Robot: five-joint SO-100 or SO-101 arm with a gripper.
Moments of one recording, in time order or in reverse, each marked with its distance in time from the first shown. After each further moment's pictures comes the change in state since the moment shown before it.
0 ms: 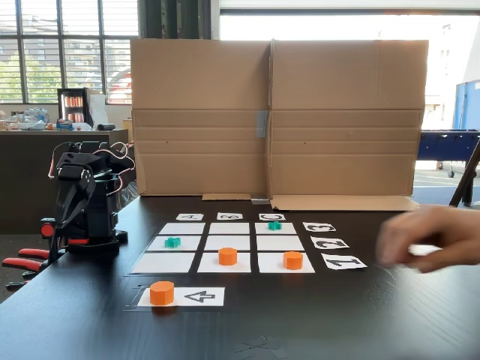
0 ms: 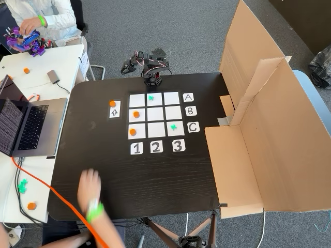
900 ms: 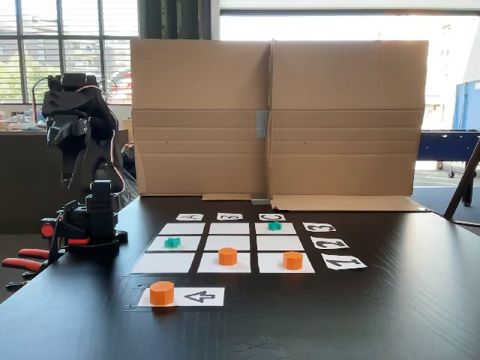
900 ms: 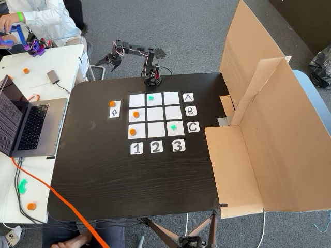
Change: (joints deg) arm -12.4 -63.2 -69.6 26.7 -2.6
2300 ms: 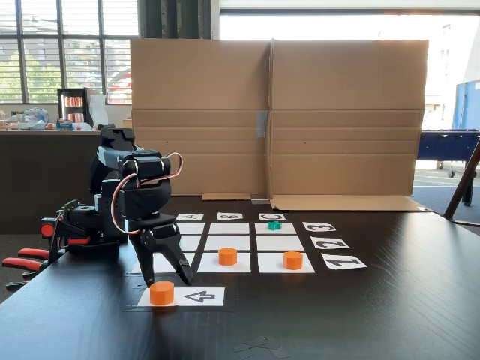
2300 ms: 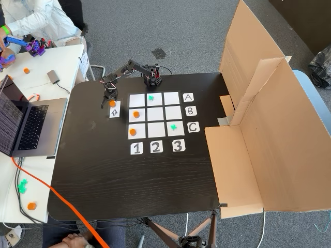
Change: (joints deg) arm -20.0 -53.8 -26.4 -0.1 -4.6
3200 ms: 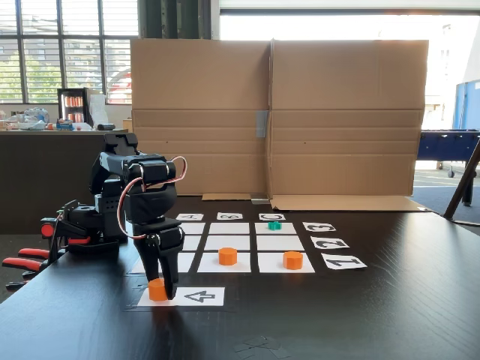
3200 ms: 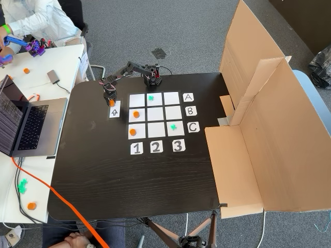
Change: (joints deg) arm 0.7 -1.1 -5.5 0.0 -1.2
